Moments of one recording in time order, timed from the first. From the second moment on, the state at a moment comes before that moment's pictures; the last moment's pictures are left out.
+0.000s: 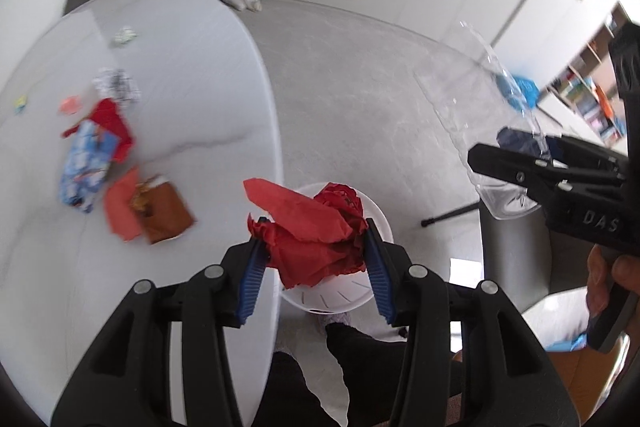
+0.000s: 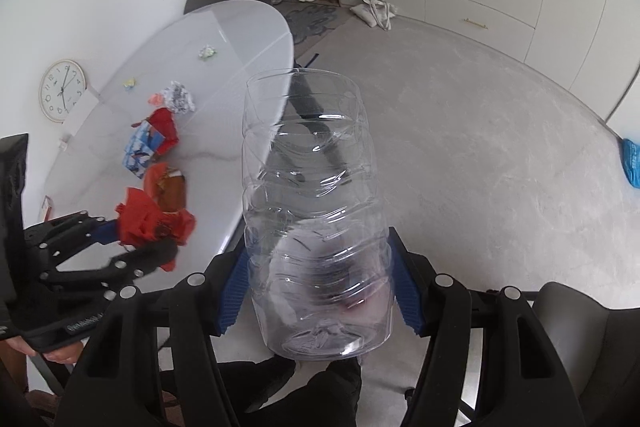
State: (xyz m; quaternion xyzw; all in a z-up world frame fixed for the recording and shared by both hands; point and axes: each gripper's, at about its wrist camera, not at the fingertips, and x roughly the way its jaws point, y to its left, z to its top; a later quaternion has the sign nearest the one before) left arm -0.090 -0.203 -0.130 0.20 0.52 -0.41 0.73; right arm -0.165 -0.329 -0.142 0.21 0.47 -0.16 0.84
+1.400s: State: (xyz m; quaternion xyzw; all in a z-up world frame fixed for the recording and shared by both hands) left arm -0.048 -0.119 -0.093 0.09 0.51 -0.28 0.81; right arm -0.161 -0.324 -0.184 0.21 0.52 -0.14 0.82
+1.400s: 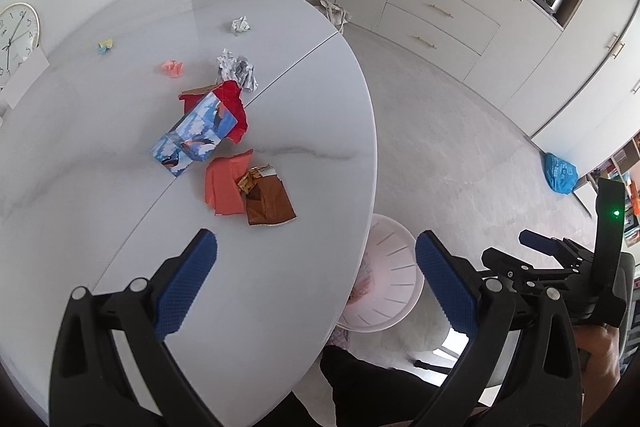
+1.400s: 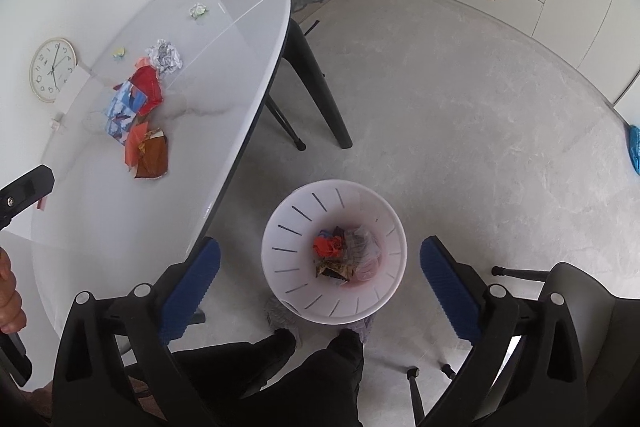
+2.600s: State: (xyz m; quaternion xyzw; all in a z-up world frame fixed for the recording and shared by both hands) left arm 0.091 -0.111 -0.176 0.35 0.42 -0.32 0.78; right arm -0.068 -0.289 -0.172 0.21 0.52 -0.11 0.82
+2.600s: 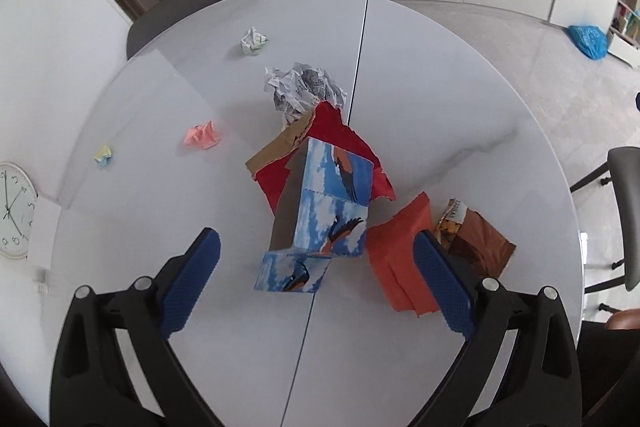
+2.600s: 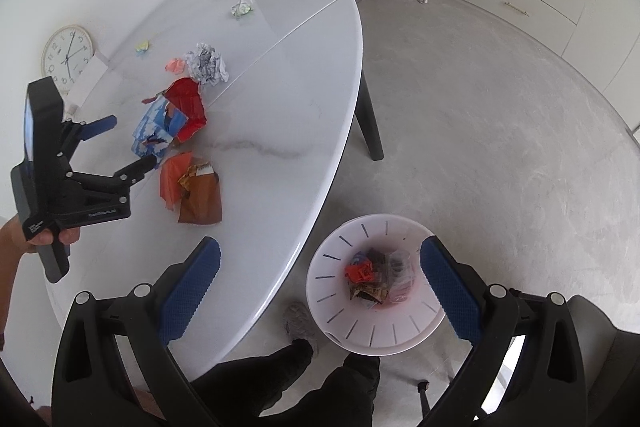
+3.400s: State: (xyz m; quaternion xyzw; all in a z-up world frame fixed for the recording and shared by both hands) left arm 0.122 -0.094 -0.189 0.29 0.45 -0.37 0.76; right arm -0.051 -0.268 -0.182 0.22 0.53 -0.11 0.81
